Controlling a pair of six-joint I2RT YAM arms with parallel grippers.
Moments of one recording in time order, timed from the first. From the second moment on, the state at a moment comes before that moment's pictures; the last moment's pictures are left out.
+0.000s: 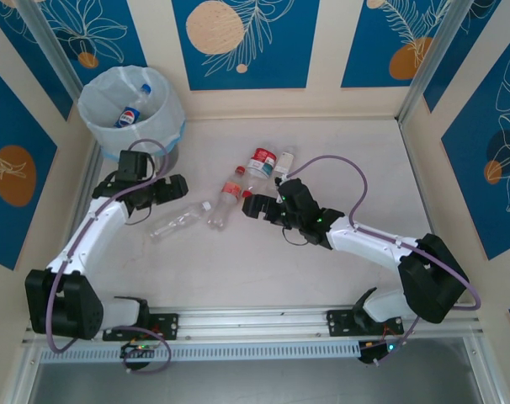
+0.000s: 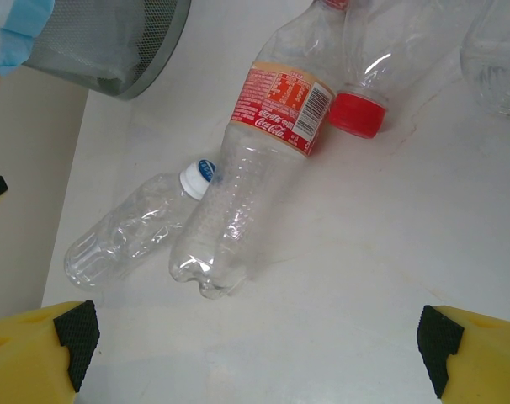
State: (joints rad) left arm -0.13 1.29 1.03 -0.68 0.13 -0.39; right arm 0.73 1.38 0.79 -0.02 -0.08 0.84
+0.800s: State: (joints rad) left arm -0.13 1.44 0.84 -0.45 0.05 -0.38; right arm 0.73 1.33 0.76 -0.03 -0.06 0.85
